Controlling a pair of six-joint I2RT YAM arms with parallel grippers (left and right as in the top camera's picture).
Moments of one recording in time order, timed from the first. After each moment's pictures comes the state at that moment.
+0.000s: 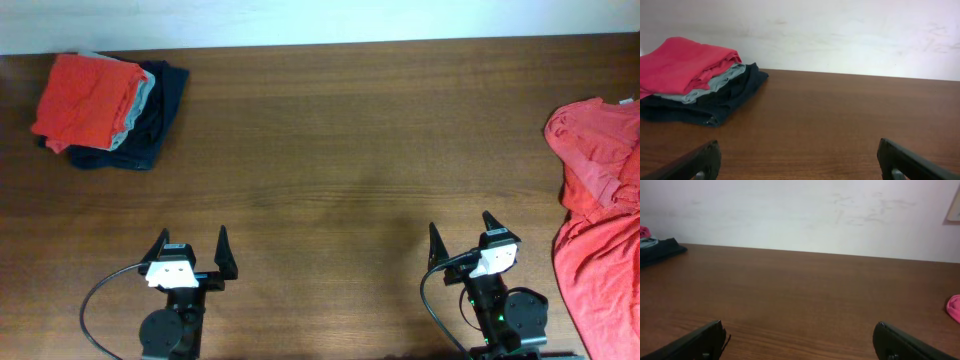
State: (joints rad) left arm -0.14 0.02 0.01 -0.07 -0.13 -0.10; right arm 0.06 0.02 0.01 -0.06 -0.11 0.00
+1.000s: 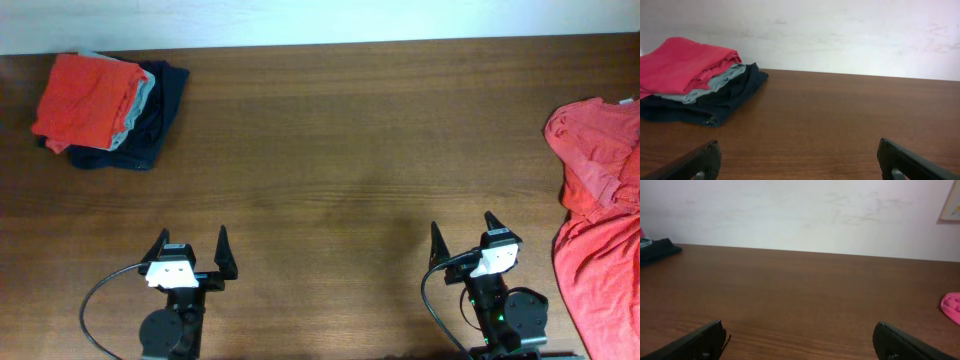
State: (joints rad) left arm -0.14 0.02 0.01 -0.07 -0.13 -0.10; right arm 0.06 0.02 0.01 -0.06 -0.09 0.00
